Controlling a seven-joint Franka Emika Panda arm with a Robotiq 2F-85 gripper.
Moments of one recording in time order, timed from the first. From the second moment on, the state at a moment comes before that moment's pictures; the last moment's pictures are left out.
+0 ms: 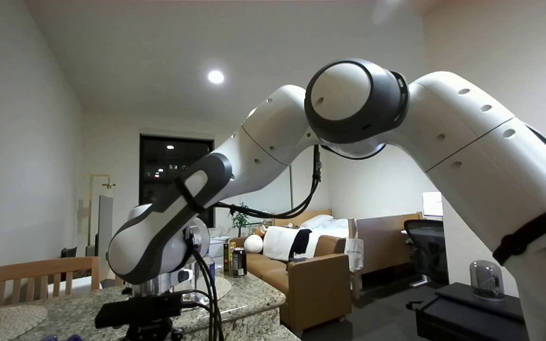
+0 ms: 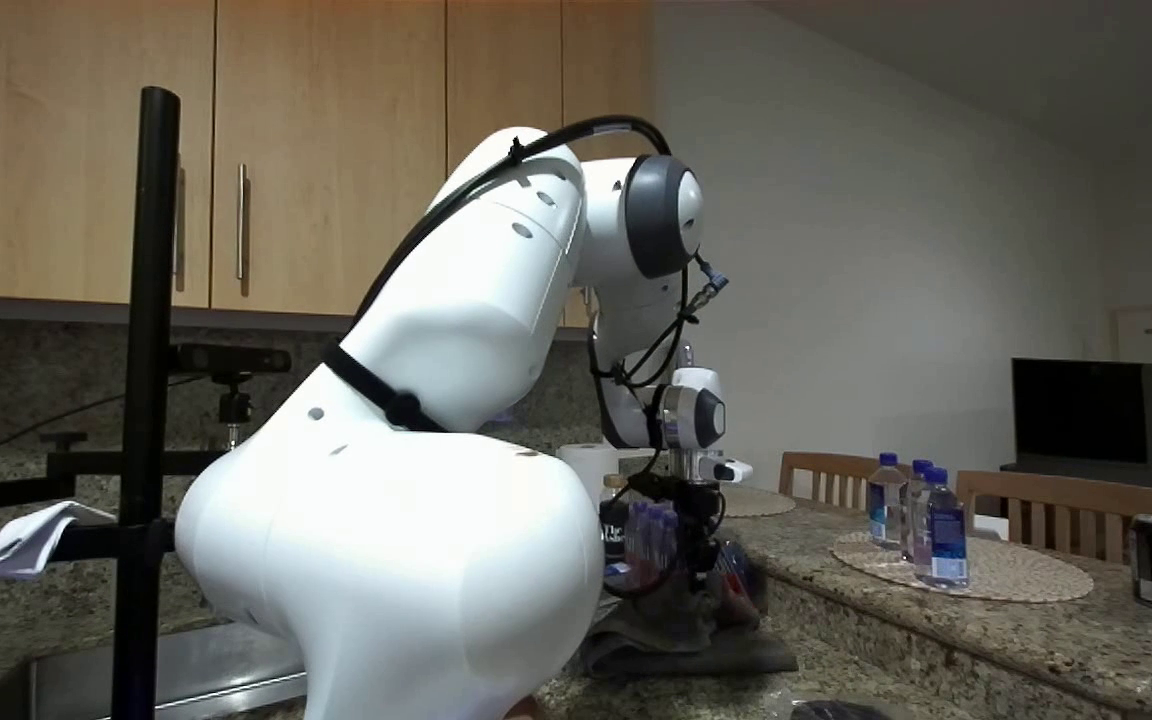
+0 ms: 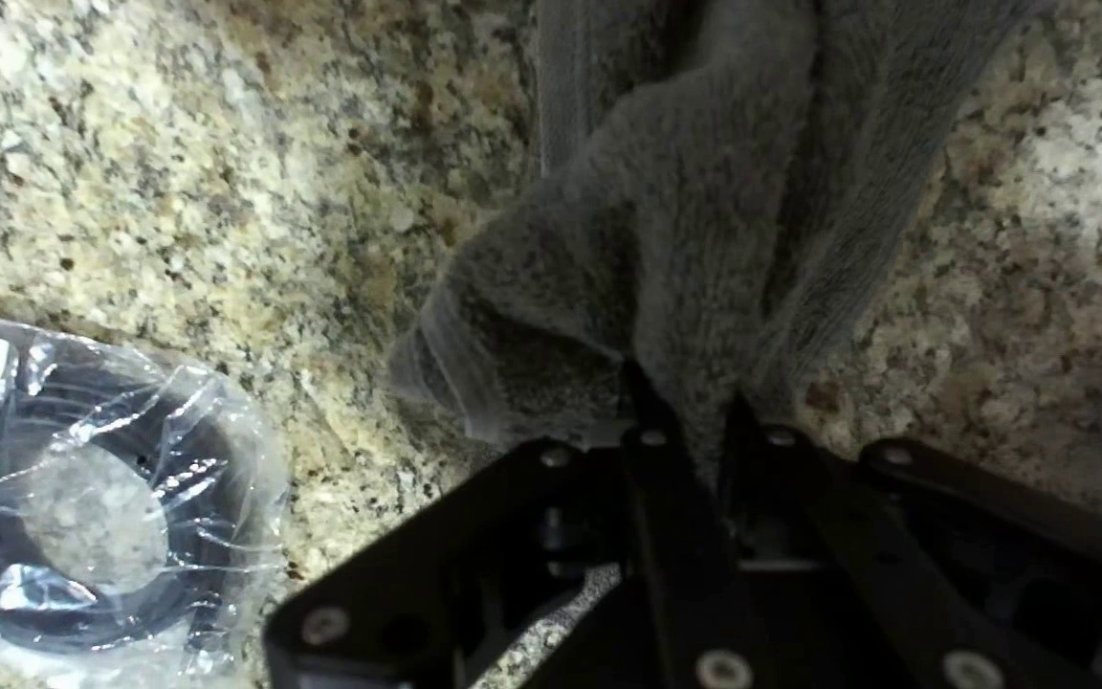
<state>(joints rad) 0.35 0.53 0.10 -1.76 -0.05 2.25 0.96</state>
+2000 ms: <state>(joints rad) 0.45 0.37 0.12 -1.69 -0.18 2.01 0.96</state>
